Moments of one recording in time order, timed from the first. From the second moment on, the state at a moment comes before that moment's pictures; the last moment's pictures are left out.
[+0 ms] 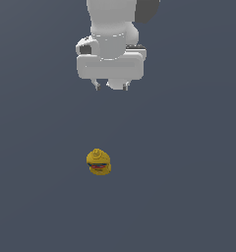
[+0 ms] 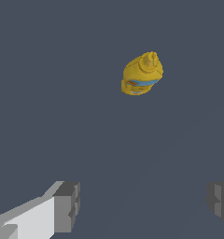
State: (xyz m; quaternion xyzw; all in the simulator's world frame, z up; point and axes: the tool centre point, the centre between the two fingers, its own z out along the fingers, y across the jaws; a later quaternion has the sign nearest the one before) arm -0.079 -0.022 0.342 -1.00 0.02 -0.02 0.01
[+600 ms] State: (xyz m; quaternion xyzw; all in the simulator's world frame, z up) arm -0.079 0.006 0.354 -1.00 -0.02 -0.03 0.01
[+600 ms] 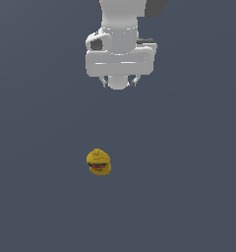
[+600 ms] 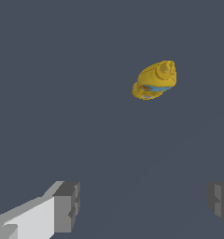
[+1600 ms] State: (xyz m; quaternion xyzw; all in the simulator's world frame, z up) arm -0.064 0.002 0.349 -1.00 -0.08 -0.02 0.00
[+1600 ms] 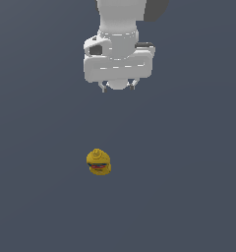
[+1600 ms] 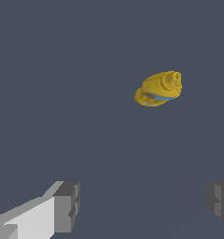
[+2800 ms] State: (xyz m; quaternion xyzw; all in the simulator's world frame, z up) arm 0.006 -0.027 0.310 -0.94 -0.34 -0.01 -0.01
